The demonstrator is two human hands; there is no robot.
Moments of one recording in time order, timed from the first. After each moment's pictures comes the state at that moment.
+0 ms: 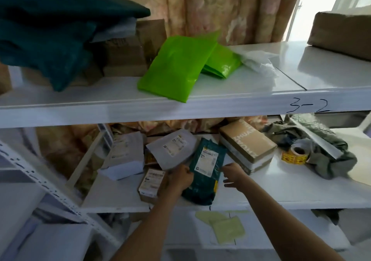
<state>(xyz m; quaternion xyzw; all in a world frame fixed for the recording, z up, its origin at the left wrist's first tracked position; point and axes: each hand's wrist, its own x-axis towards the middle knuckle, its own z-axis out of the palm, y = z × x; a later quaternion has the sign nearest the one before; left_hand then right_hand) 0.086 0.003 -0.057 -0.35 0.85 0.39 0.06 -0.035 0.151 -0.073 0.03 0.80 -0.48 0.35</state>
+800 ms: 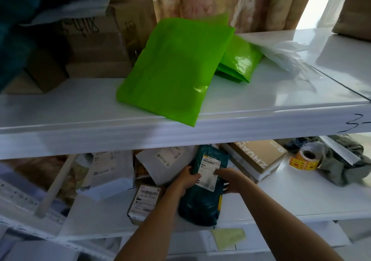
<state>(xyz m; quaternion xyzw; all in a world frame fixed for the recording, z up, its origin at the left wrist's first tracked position) -0.010 -0.049 -0.123 -0.34 0.74 0.56 0.12 -0.101 0.098 -0.120 0.10 0.72 -0.50 0.46</state>
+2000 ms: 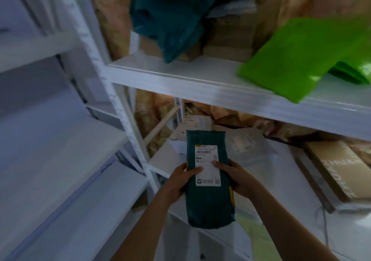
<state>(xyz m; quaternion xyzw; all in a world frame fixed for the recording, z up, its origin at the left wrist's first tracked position) 0.237 -0.085 -0.080 -0.40 0.48 0.76 -0.17 0.059 0.007 -0.080 -0.19 0.54 -0.57 0.58</state>
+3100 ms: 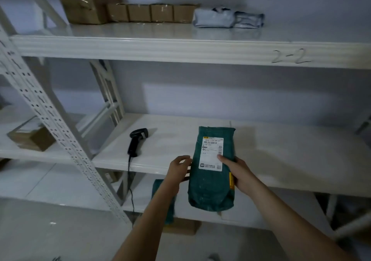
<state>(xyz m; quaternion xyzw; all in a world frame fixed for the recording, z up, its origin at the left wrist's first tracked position) 1.003 0.018 -0.069 -0.67 0.13 0.43 -0.59 0.846 -0.114 -0.067 -0.50 0.41 -0.19 0.74</state>
